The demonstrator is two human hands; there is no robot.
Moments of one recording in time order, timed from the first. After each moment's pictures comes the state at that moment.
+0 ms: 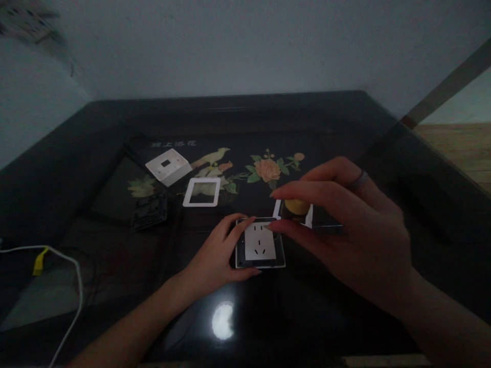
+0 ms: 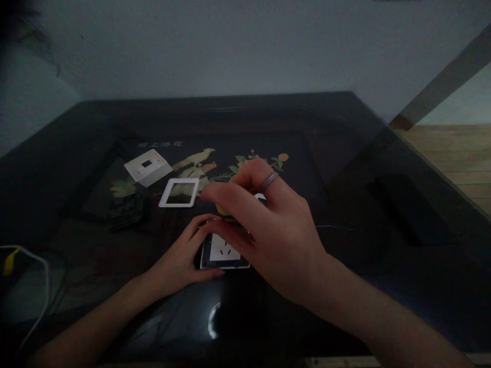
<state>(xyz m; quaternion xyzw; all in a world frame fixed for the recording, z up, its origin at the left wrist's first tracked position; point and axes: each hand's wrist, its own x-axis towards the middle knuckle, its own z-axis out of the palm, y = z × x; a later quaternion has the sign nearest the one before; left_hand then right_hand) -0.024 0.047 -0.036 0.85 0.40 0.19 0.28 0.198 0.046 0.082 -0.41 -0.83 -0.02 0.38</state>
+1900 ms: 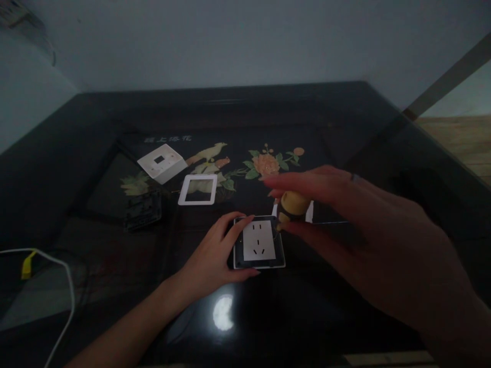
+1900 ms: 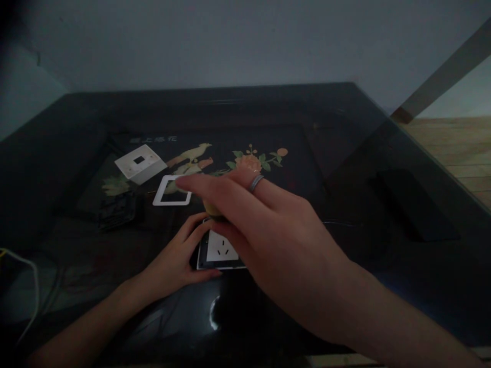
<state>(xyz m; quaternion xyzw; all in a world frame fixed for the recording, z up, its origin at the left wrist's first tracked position) -0.026 0.047 -0.036 0.85 0.41 0.17 0.28 0.202 0.042 0.095 -0.41 -0.85 0.07 0.32</state>
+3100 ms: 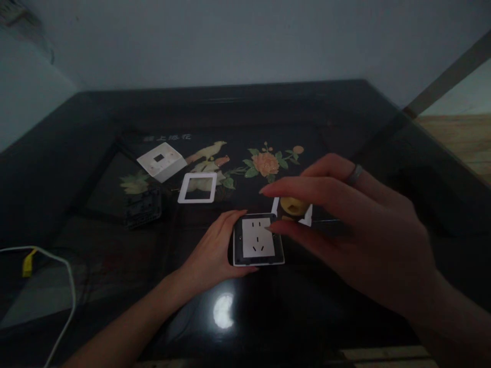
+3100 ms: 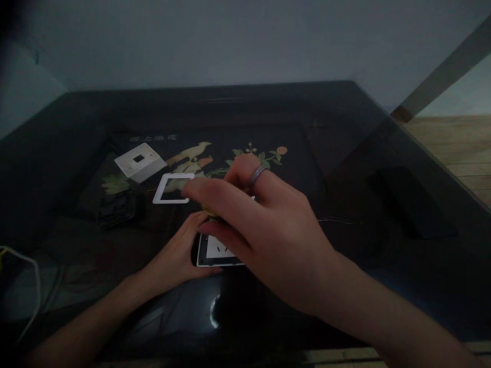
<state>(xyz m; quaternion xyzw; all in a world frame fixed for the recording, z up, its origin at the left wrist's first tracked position) -0.024 0.049 -0.041 0.82 0.42 0.22 0.32 0.202 0.043 0.090 -0.42 -0.84 0.05 0.34</state>
